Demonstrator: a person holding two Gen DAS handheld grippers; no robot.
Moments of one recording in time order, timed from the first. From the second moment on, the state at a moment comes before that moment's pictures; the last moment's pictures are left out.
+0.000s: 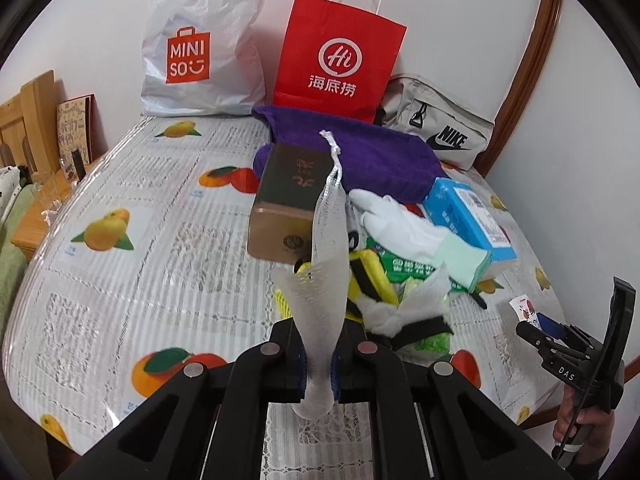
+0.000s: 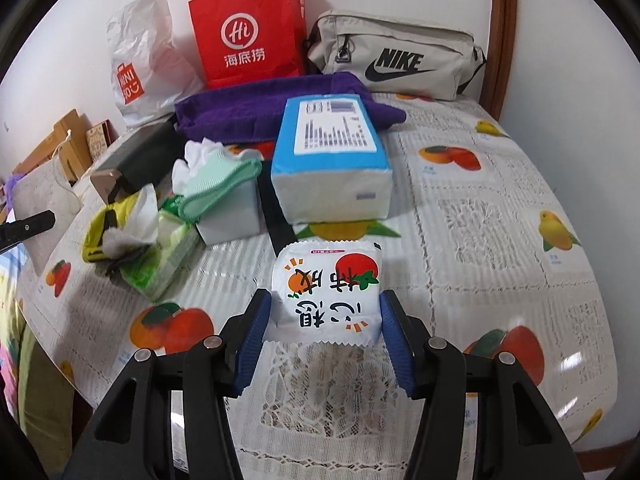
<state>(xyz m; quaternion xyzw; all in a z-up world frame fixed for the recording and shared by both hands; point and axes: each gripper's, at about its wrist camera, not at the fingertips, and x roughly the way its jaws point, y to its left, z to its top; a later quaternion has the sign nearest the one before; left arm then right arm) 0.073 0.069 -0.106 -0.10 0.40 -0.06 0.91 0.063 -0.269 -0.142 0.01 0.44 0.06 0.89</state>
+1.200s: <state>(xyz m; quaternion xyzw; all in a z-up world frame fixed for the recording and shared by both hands) 0.261 0.052 -0.061 -0.07 0.41 -0.03 0.91 0.285 -0.246 -0.084 -0.01 0.40 0.12 0.91</state>
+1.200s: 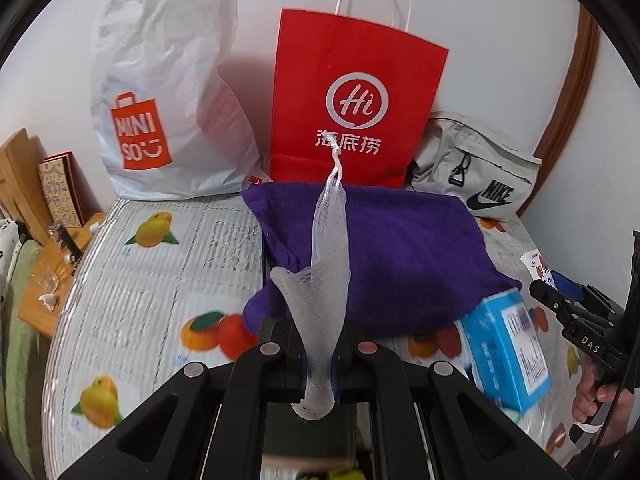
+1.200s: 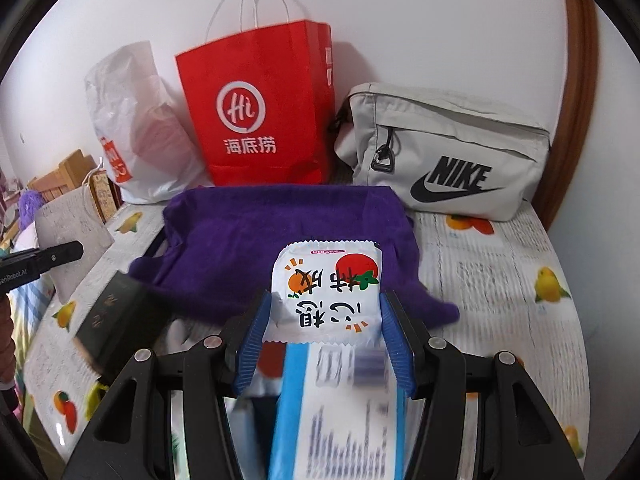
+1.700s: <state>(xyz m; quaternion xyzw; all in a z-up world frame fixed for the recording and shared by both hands) 0.361 0.037 -0.108 -0.08 0.46 -0.03 0.88 0.366 -0.243 -0.122 -0.05 0.44 0.14 0.89</state>
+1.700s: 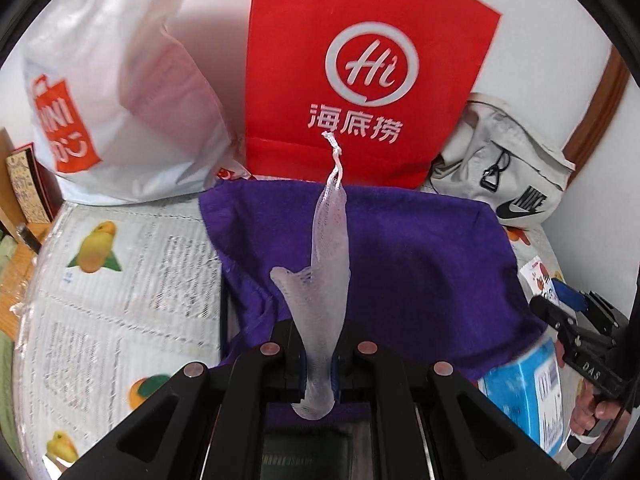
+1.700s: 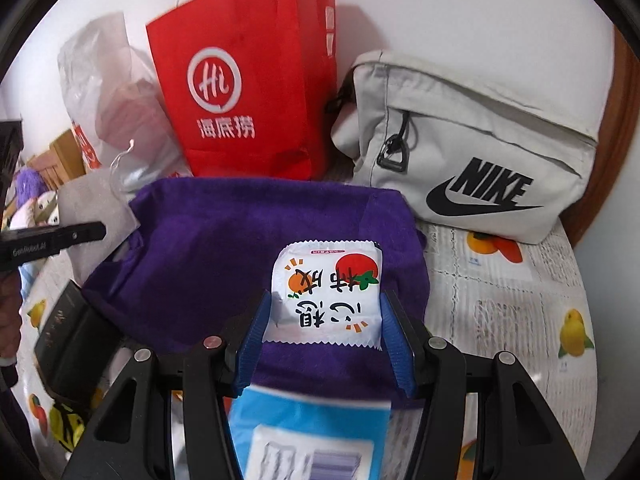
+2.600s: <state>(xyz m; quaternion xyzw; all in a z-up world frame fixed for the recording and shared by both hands) 0.419 0.027 -0.144 -0.08 0.50 -0.02 0.86 0.397 -0.231 -0.158 -0.09 0.50 0.18 0.84</state>
